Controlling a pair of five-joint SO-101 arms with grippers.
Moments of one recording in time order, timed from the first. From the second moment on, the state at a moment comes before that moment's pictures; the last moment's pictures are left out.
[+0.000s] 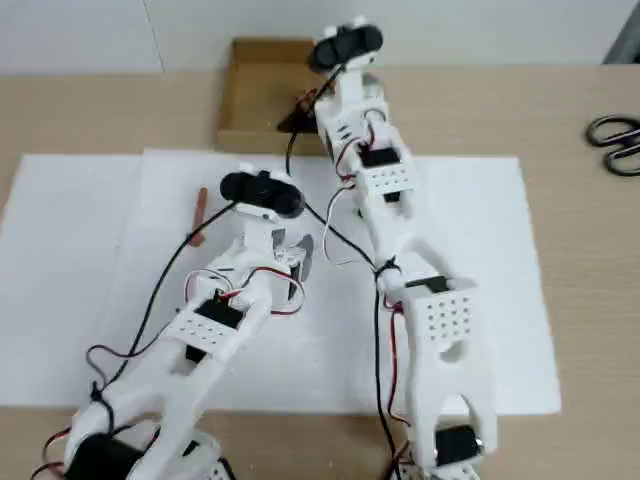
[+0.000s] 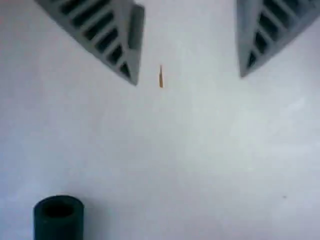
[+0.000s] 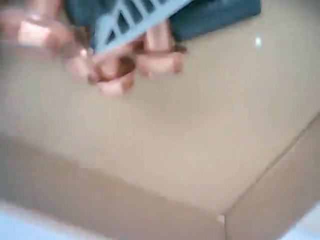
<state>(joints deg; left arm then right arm) 18.3 -21.0 64.9 6.8 12.4 -16.2 48.7 -32.4 12.2 2.9</state>
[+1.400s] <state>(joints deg) 18.3 -21.0 64.9 6.8 12.4 2.9 12.0 -20.7 95.6 3.0</state>
